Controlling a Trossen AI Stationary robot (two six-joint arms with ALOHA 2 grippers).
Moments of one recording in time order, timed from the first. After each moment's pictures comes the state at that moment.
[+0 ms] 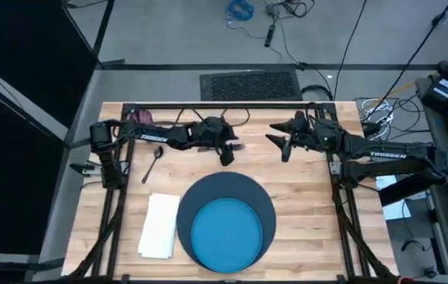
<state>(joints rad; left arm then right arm) 0.28 1.82 1.07 0.16 0.08 0.07 -0.25 0.85 0.57 0.10 0.13 0.18</state>
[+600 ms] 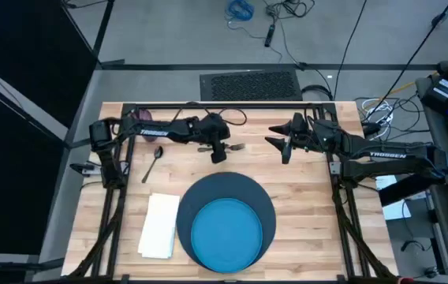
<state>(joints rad) 0.35 1.82 1.15 -0.17 0.05 0.17 -0.25 0.85 0.57 0.09 0.10 0.19</state>
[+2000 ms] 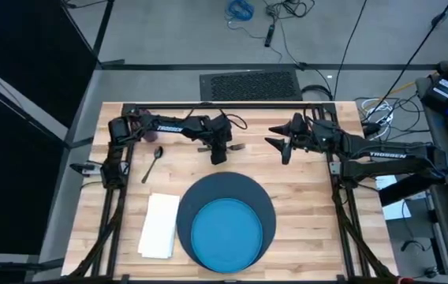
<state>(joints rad) 0.38 2.02 1.31 -0.44 0.08 0.17 -0.25 0.85 0.57 0.07 0.10 0.18</state>
